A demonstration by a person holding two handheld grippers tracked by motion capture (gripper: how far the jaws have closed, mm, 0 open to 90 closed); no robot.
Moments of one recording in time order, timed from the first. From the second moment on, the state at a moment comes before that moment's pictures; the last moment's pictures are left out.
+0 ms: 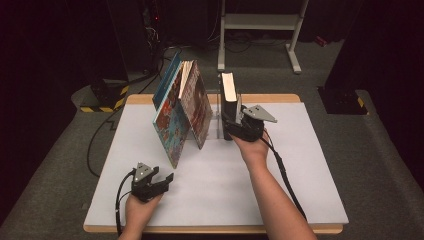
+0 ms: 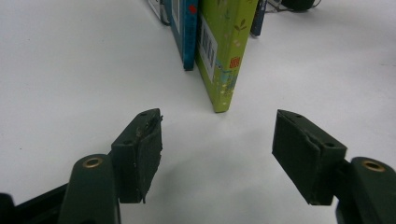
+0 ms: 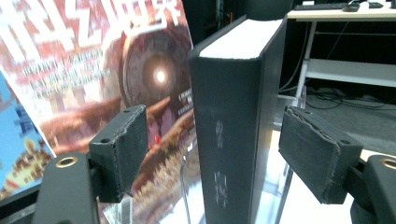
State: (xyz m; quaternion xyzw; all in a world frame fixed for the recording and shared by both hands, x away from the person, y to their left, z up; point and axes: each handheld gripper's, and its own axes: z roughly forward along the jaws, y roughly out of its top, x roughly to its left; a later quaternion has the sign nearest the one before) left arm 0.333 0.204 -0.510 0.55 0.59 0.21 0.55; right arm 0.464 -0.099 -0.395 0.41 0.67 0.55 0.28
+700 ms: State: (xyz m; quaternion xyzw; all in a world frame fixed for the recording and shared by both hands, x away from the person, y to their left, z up) left arm 0.330 0.203 -0.510 0.56 0.58 0.22 0.55; right arm 0.434 -0.123 -0.417 0.40 0.70 0.53 0.26
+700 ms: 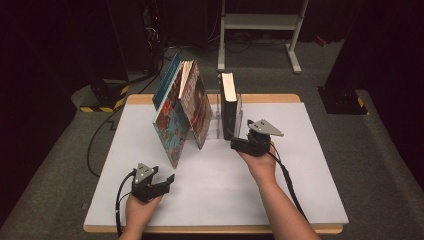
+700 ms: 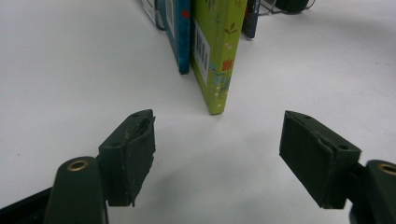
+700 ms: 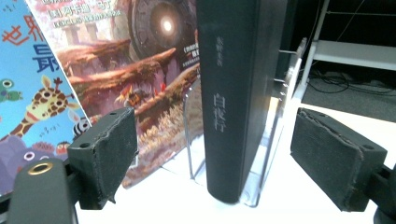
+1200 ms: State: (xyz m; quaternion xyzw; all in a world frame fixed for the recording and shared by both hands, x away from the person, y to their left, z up) left arm 0.327 0.205 -0.507 0.55 0.57 0.23 0.57; right arm 0.394 -0.168 -0.425 0.40 0.70 0.52 0.28
